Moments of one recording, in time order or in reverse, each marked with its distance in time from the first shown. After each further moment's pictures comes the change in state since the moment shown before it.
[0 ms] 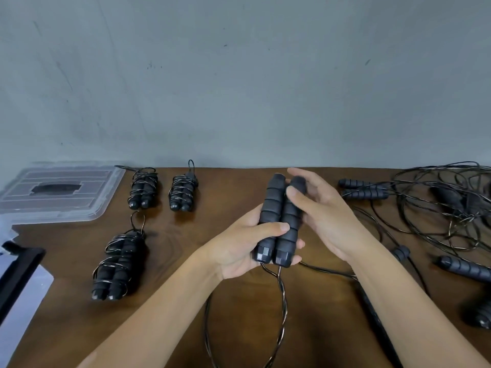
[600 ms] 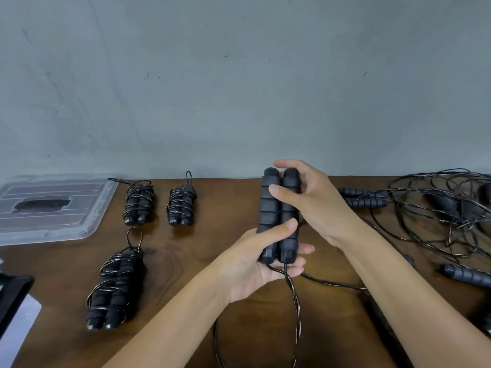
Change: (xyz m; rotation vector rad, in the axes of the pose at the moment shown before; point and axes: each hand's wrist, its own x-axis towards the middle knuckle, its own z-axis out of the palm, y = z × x) left_hand -0.004 0.010 -0.005 -0.072 0.084 -0.107; right_hand 0.034 -0.032 0.032 -0.271 0.045 -0.100
